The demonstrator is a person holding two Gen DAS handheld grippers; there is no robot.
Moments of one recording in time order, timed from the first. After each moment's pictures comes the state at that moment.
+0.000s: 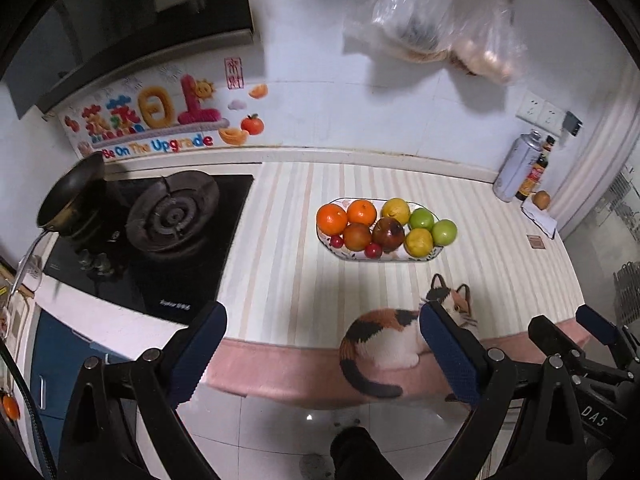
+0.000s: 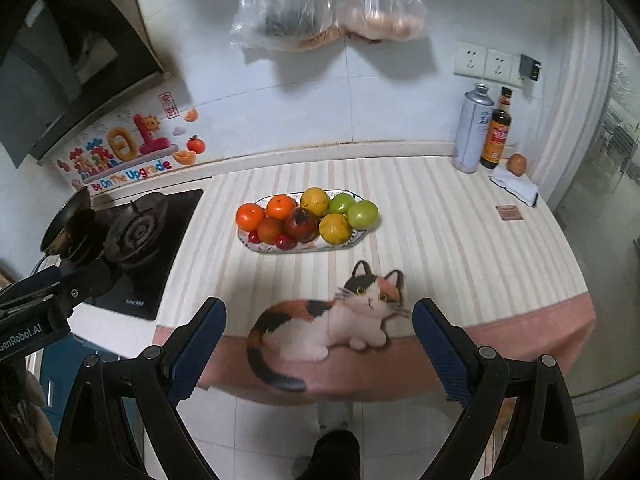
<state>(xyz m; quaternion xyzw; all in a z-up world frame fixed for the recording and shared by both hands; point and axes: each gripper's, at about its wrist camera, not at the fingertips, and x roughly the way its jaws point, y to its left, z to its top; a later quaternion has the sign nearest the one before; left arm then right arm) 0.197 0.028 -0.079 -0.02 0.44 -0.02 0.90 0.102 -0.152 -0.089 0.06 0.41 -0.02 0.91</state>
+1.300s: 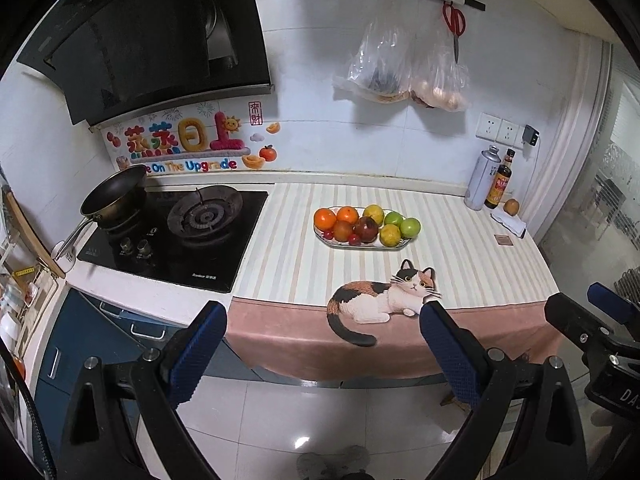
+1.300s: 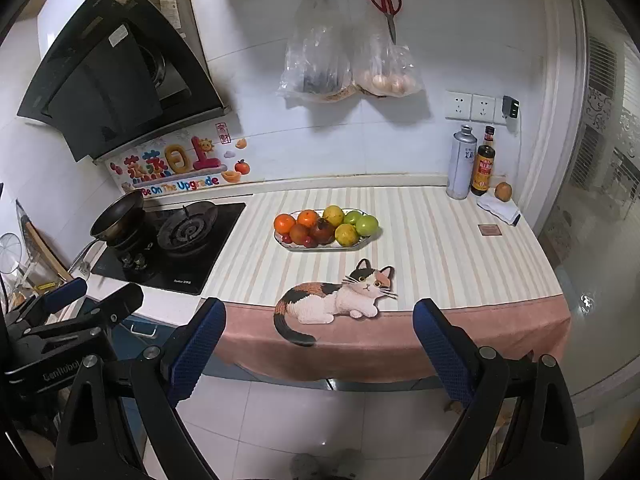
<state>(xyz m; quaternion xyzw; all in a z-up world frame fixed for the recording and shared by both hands) 0.025 0.000 -0.024 -0.02 0.37 0.00 0.93 -0.074 -0.166 -0.004 0.05 0.35 0.03 0.93</state>
